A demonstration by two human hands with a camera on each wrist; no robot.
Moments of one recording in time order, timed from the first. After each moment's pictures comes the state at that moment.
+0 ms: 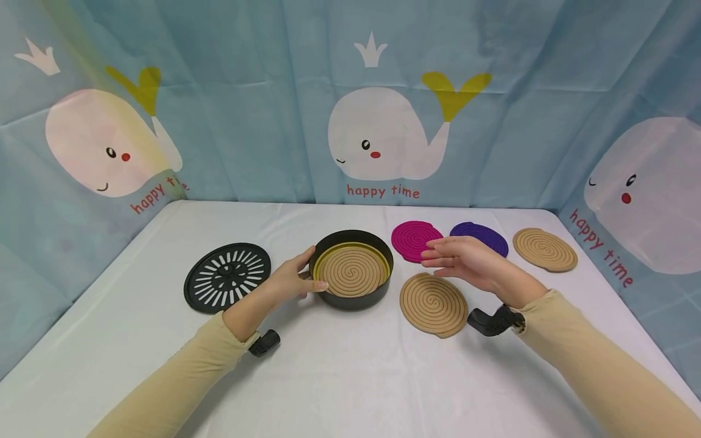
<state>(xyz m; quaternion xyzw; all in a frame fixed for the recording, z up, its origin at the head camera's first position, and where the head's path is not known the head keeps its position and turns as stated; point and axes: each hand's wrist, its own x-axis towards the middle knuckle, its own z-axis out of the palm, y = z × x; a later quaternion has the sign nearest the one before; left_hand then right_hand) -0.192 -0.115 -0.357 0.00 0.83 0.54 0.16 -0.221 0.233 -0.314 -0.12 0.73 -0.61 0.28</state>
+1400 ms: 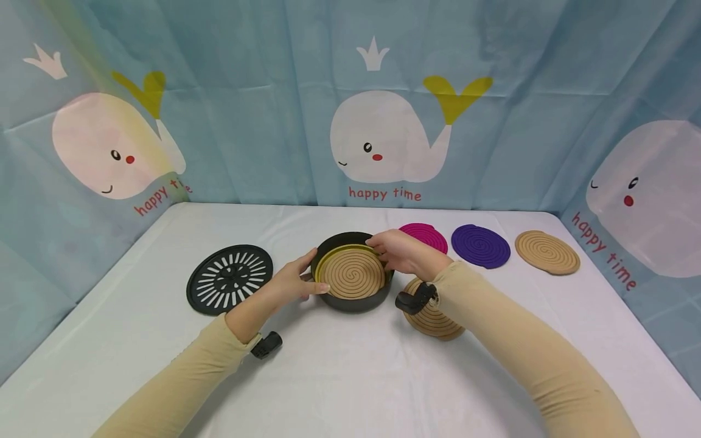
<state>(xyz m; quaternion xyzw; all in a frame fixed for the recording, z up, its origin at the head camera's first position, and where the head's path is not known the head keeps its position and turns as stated) -0.192 -0.115 -0.358 0.01 0.83 0.54 0.15 -0.257 0.116 -0.320 -0.04 0.69 -0.62 0.37</state>
